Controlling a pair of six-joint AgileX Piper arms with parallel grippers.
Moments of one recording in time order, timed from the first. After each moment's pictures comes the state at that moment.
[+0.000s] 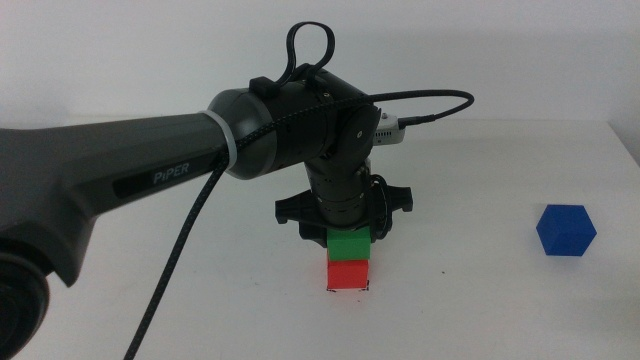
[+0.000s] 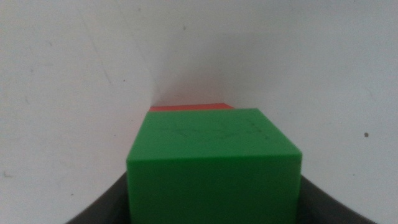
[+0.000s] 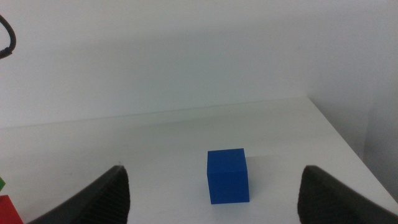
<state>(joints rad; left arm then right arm) -0.75 1.99 -1.59 0.06 0.98 -0.78 0.01 0.00 0.00 -0.04 0.16 0.15</state>
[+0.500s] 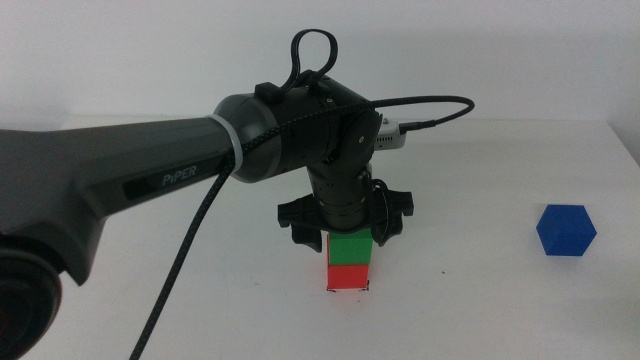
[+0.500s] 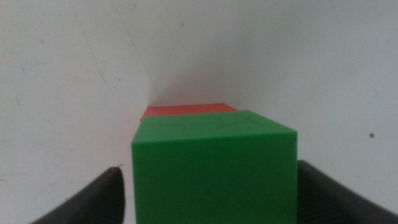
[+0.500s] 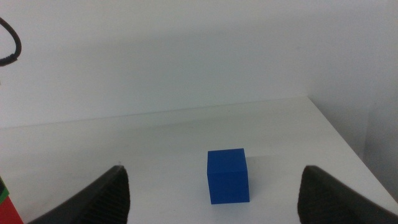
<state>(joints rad) -0.75 2.00 -1.59 0.05 0.97 -0.78 0.01 0.00 0.00 -0.04 0.16 0.15</state>
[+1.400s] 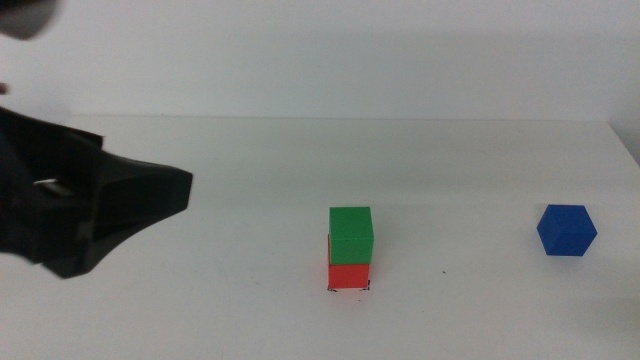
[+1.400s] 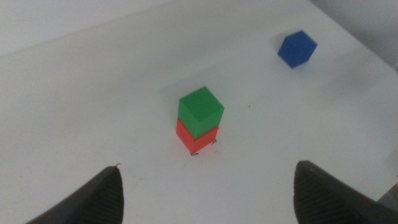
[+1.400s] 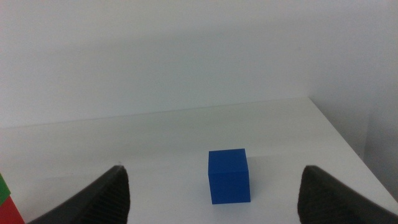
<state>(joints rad) -0.67 0.81 -1.09 -0.05 0.96 -0.11 0.01 0.00 0.00 -0.04 0.16 0.15</state>
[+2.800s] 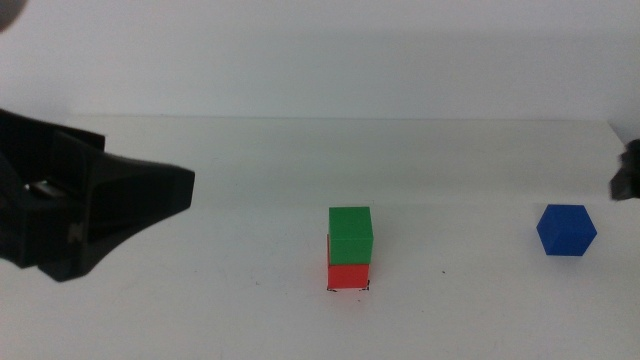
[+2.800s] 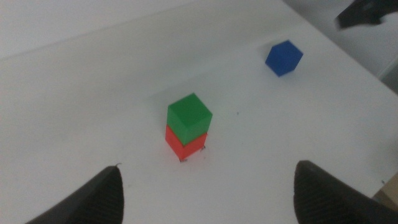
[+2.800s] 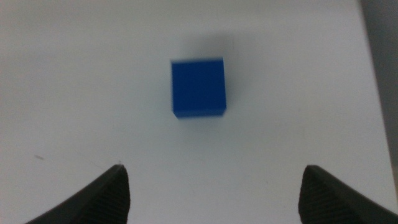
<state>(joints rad) -0.67 0.78 -1.08 -0.09 0.94 -0.11 -0.01 1.32 -1.07 -0.04 0.89 0.09</state>
